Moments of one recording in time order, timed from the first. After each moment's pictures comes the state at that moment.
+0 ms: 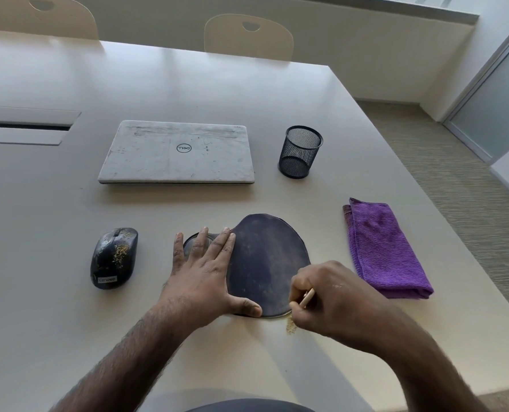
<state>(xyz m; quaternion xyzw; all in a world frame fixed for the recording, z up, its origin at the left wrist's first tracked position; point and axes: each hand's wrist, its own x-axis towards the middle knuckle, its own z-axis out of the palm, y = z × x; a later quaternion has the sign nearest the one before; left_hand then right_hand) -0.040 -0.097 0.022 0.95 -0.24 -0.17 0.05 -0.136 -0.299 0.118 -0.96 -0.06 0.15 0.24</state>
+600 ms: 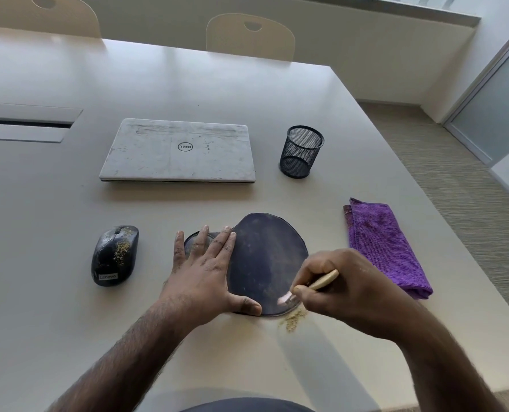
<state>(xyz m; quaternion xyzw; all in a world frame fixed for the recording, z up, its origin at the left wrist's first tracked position) -0.039 -0.096 0.021 0.95 -0.24 -0.18 0.05 -0.134 -0.314 0.127 -0.93 -0.06 0.11 0.35</state>
